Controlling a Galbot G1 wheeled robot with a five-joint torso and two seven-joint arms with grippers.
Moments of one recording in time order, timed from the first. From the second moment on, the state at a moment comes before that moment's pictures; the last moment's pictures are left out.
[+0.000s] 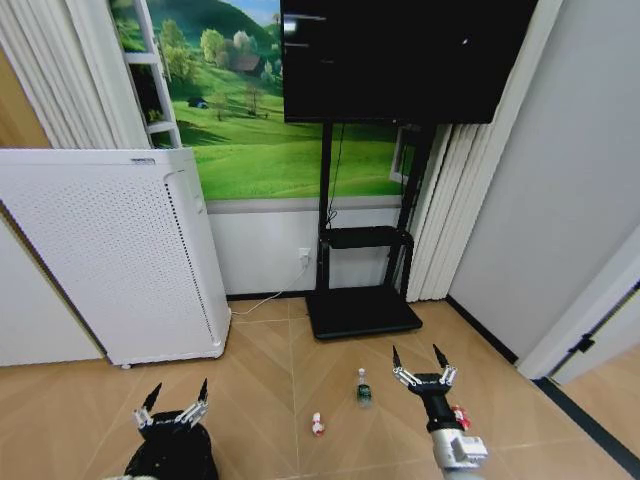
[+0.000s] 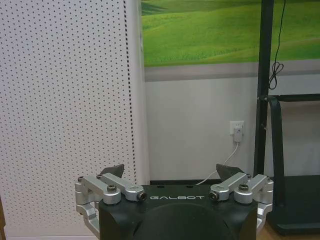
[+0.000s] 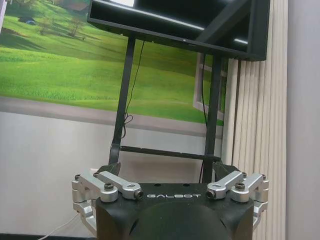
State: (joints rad) left arm 1.90 -1.61 -0.81 -2.33 -0.13 0.04 0.12; right arm -1.65 1.47 0.66 2.07 0.03 0.26 0.00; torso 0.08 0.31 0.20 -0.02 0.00
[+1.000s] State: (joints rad) left arm 1.91 -1.61 -0.81 -2.34 -0.13 0.04 0.11; right arm -1.63 1.48 0.66 2.05 0.03 0.26 0.08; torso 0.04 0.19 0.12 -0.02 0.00
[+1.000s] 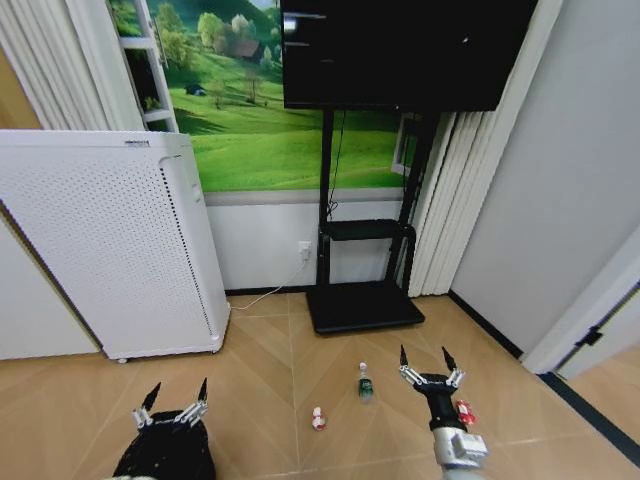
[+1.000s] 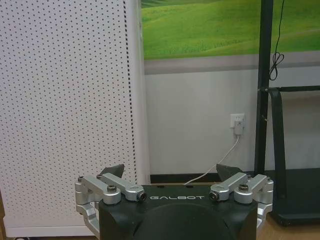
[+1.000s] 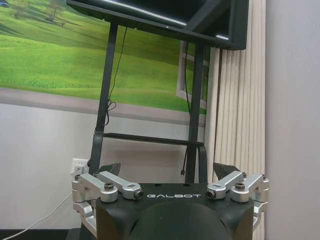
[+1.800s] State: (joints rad) left arm 1.91 -1.61 -0.81 -2.35 -0.13 0.05 0.12; right arm -1.63 1.48 0.65 2.03 0.04 0.26 0.06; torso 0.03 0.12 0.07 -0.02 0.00
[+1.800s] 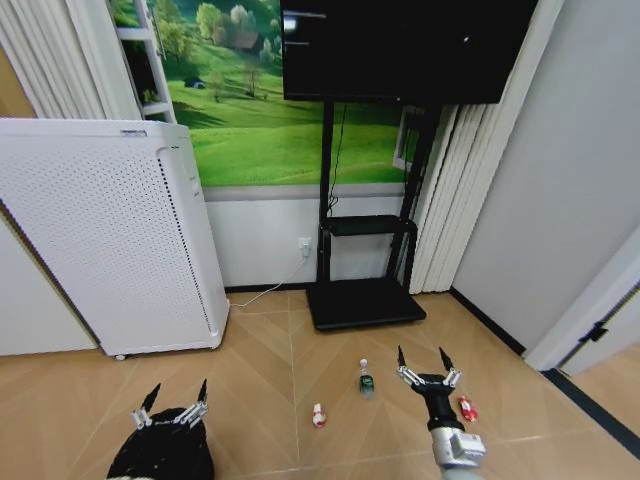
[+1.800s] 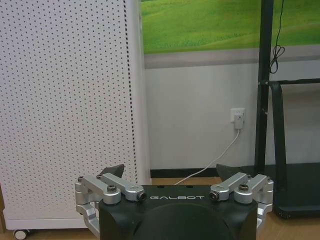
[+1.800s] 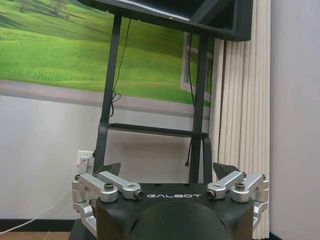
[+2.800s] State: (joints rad) left arm 2.06 -1.45 -1.32 -2.07 -0.72 0.25 0.02; right arm -1.63 1.48 0.67 2.00 0.05 0.27 0.08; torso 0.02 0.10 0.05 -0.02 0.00
